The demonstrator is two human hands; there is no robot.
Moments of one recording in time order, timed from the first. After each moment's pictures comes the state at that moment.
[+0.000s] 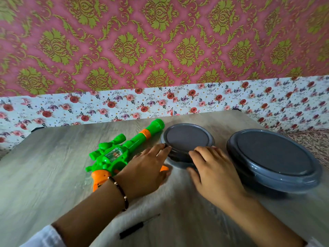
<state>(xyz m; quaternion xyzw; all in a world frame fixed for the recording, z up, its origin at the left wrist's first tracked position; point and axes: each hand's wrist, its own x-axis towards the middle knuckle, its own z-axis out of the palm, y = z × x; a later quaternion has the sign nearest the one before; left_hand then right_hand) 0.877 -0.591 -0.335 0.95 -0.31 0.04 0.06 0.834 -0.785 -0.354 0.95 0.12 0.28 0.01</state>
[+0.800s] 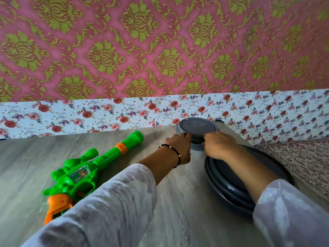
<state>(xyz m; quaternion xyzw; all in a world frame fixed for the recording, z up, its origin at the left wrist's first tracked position) 0.989 -0.759 -0.328 0.95 -0.30 0.02 0.01 0.945 -0.883 -0.295 0.99 -0.11 -0.02 0.03</state>
